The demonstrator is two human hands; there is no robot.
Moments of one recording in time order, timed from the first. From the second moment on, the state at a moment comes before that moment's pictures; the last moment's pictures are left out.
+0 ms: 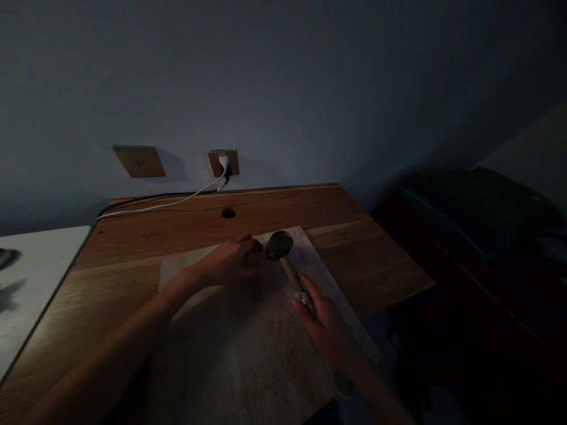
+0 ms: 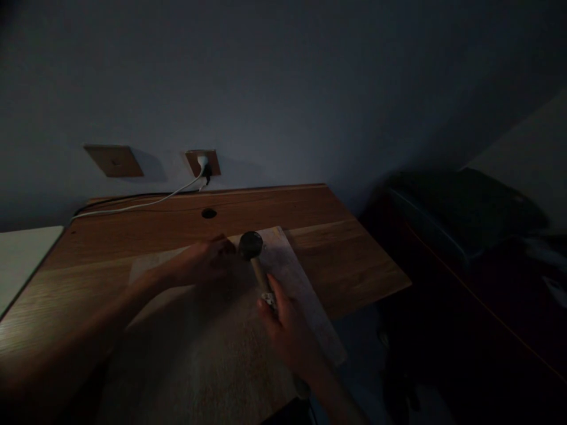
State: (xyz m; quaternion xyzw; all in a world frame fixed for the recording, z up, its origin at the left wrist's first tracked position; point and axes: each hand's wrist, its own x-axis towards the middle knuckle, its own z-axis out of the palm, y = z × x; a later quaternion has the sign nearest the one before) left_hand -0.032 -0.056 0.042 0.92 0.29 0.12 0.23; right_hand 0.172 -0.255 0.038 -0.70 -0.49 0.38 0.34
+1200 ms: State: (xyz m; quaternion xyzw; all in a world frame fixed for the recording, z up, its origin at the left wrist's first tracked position) left_hand -0.044 -0.052 0.011 0.86 0.33 0.24 0.31; right_hand 0.155 -0.247 0.046 -0.67 -0.49 0.43 0.35
